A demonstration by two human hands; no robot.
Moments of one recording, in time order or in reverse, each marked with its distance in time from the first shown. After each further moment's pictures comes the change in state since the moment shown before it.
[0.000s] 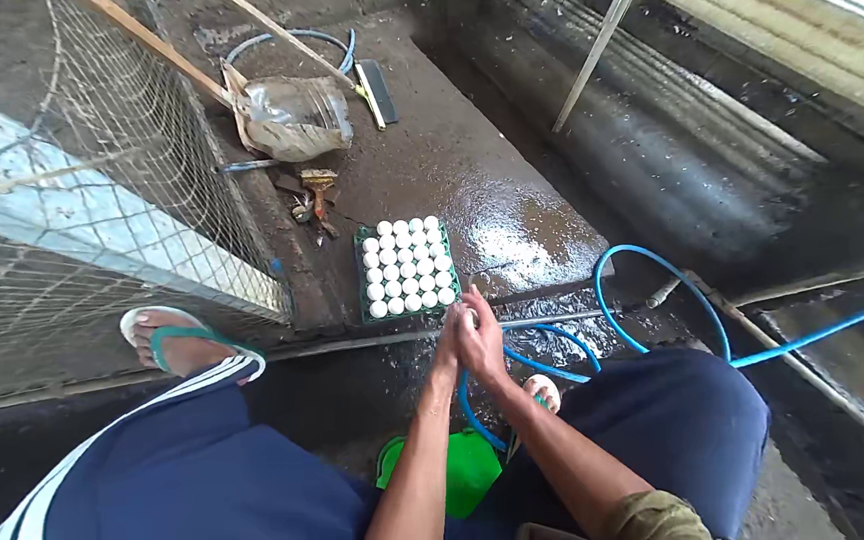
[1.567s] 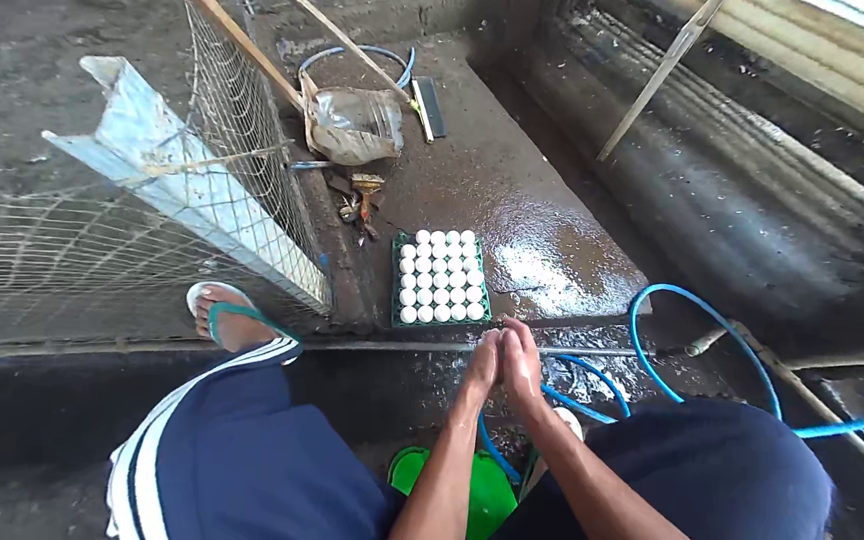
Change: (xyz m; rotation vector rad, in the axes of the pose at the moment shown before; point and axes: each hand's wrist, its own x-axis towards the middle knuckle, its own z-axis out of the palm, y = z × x) left_hand 0.002 0.004 -0.001 0.140 -0.046 -0.130; right_hand -0.002 0.000 -0.001 0.110 0.038 0.185
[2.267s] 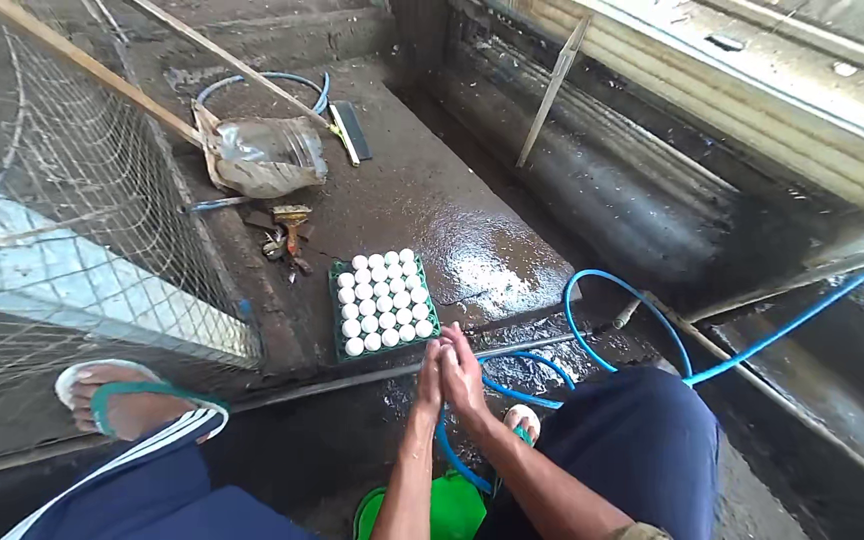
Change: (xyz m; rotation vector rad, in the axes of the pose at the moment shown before) left_hand 0.008 -0.008 0.007 -0.040 0.035 0.193; right_hand 0.006 0.006 -0.002 -0.033 -0.007 -0.151
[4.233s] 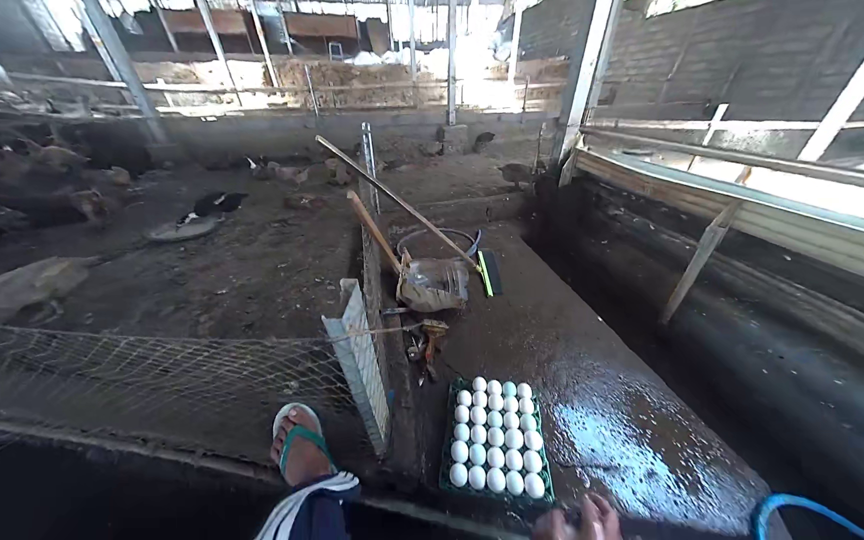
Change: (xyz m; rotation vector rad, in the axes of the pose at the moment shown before) left_hand 0.003 -0.033 -0.006 0.176 0.053 0.067; right_hand 0.012 0.016 0.003 0.173 0.088 0.127
